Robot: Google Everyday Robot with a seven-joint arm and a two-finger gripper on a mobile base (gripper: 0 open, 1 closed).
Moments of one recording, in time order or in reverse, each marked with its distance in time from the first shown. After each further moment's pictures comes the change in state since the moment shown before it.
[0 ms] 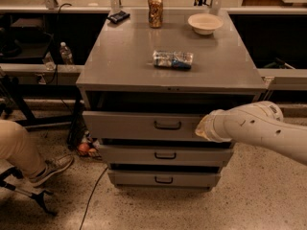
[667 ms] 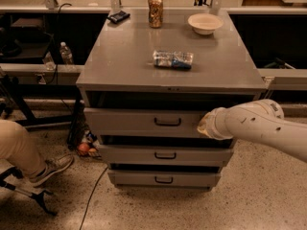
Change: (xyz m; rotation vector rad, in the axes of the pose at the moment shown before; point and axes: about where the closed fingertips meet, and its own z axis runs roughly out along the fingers) arm 0.004 -0.009 0.004 0.009 0.003 0.008
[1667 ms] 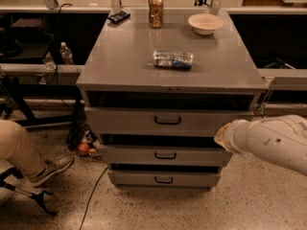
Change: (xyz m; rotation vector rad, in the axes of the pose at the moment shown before) arm 0.049 0.018 -0.047 0.054 0.064 0.137
